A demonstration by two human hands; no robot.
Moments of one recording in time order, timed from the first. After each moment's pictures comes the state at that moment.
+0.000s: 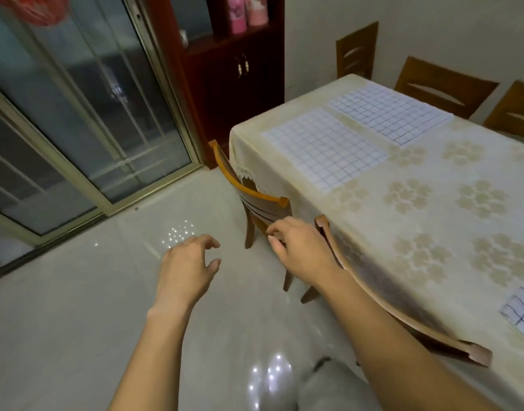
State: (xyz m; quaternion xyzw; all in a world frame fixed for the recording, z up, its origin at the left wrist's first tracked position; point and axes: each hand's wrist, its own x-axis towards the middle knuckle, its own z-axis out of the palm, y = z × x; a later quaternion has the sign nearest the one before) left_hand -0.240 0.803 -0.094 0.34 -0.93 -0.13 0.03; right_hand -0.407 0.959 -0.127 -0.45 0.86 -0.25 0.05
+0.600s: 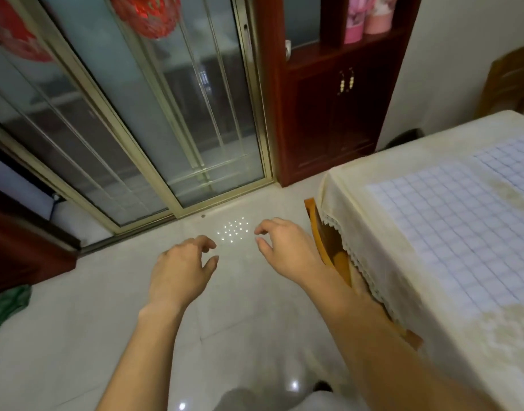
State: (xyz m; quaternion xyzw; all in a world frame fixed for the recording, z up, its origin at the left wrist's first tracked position) left_hand -0.311 0.493 -0.067 0.48 -0.87 -0.09 0.01; right_hand -0.505 0.585 -0.106 -0.56 0.77 -0.28 0.14
